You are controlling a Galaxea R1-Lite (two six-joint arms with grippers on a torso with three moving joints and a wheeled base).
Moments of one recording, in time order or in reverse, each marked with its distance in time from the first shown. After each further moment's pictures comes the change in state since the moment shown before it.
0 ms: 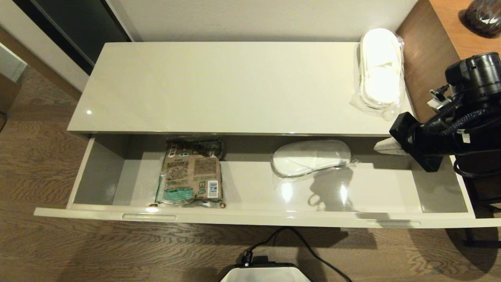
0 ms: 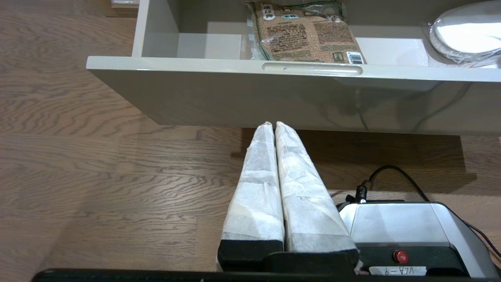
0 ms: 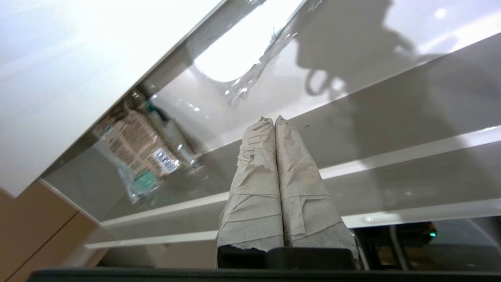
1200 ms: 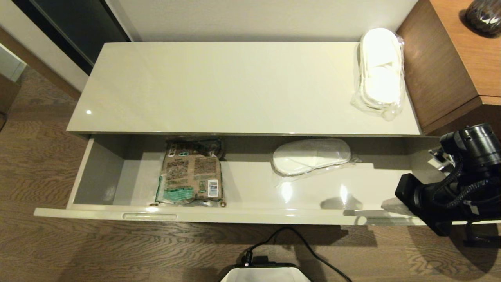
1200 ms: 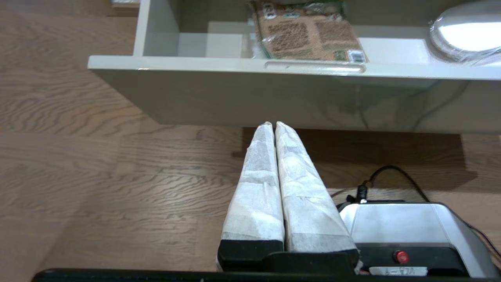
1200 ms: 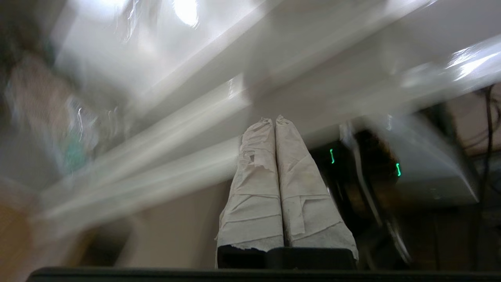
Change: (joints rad) left arm 0.000 0.000 0.000 -0.001 0.000 0.000; right arm 0.026 -0.099 0.438 -0.140 0.019 0.032
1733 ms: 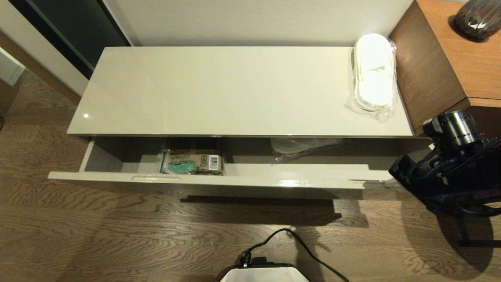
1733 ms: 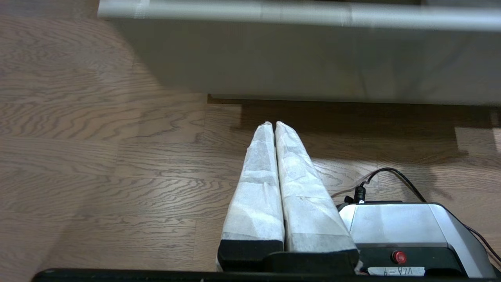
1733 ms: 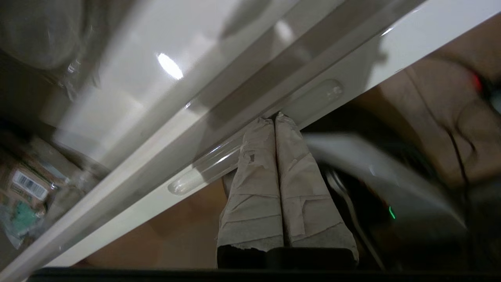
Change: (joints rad) left arm 0.001 0.000 0.000 0.001 0.000 0.000; right arm -0.059 0.259 -0.140 -0.023 -0.056 0.027
